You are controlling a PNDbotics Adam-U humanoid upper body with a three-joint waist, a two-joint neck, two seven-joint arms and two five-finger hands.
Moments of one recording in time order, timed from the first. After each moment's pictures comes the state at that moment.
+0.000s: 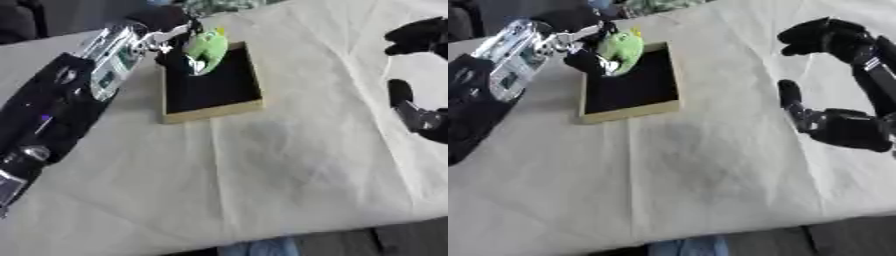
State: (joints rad) left arm -0.95 0.46 -0.40 -1.18 -0.91 0.06 -0.43; right arm -0.40 -0.48 0.16 -1.97 0.24 -0.18 0.28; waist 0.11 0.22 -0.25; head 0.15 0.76
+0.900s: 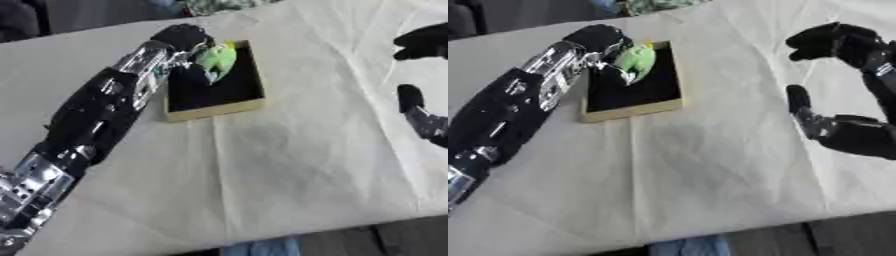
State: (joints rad) left arm -0.96 0.38 -0.37 -1.02 -1.10 0.04 -0.33; right arm -0.40 -0.47 0.16 -1.97 0.23 -0.18 0.29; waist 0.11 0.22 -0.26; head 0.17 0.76
